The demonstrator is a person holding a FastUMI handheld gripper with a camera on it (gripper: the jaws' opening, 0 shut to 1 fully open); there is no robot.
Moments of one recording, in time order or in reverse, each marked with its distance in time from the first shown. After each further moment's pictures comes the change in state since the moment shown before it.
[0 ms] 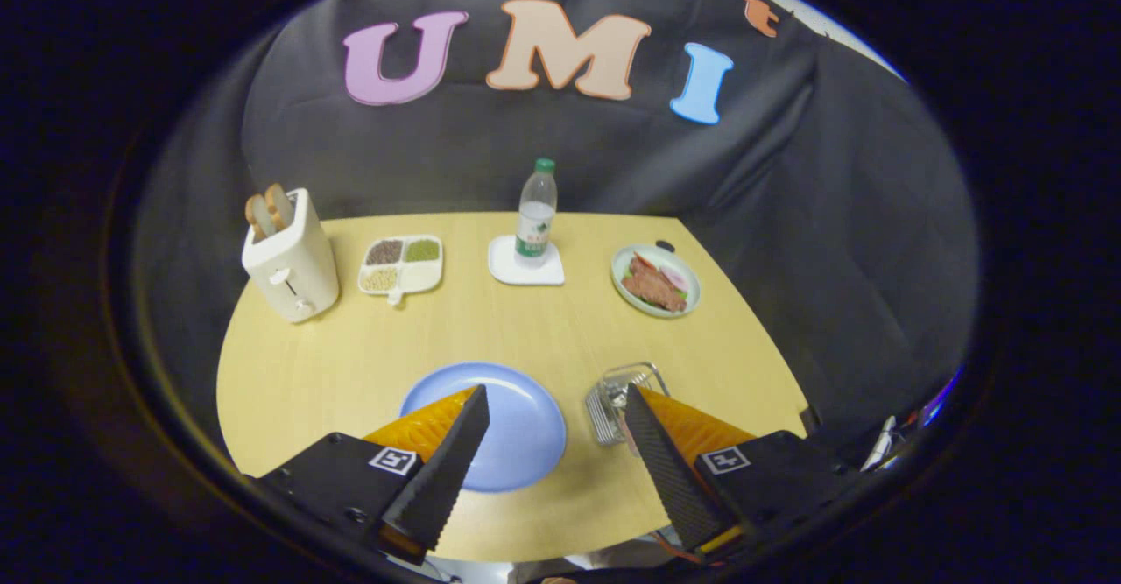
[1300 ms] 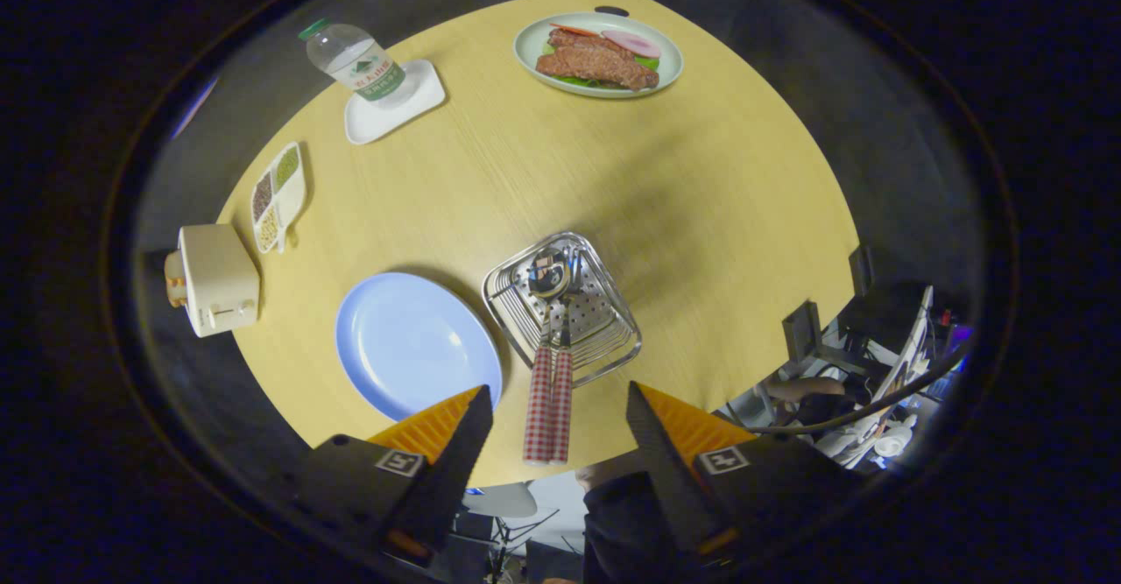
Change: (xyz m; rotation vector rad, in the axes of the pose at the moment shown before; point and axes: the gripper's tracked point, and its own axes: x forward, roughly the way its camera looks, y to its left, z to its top) arm 0.064 -0.108 -0.099 0.294 0.955 -0.010
